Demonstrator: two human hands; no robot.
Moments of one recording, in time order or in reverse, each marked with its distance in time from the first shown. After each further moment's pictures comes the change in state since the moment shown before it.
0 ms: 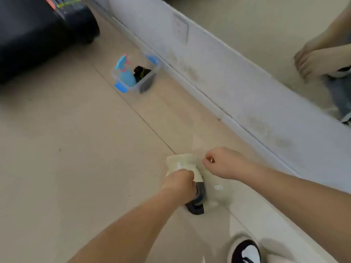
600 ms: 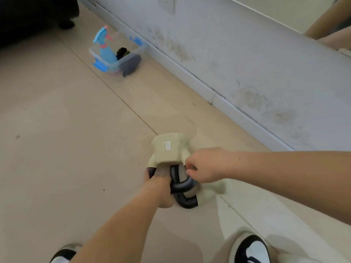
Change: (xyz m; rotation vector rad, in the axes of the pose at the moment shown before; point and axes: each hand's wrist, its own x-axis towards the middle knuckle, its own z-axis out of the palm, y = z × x) left_hand 0.053 -0.066 0.151 0.219 -0.128 -0.005; right_hand 0.016 0.005 0.125 -0.348 -0.173 -0.213
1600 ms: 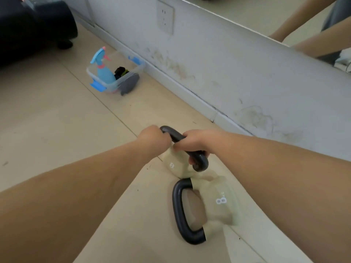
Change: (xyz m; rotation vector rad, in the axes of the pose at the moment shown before) left_hand 0.021 -0.019 -0.196 -0.711 0.389 -0.207; right_hand 0.095 0.033 -0.092 0.799 0.028 0.295
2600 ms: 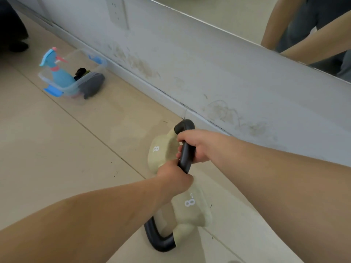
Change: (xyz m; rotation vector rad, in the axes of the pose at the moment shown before) left_hand -0.035 0.046 0.159 -0.157 -0.288 0.048; right_hand 0.008 0.100 -0.034 1.002 0.134 0.306
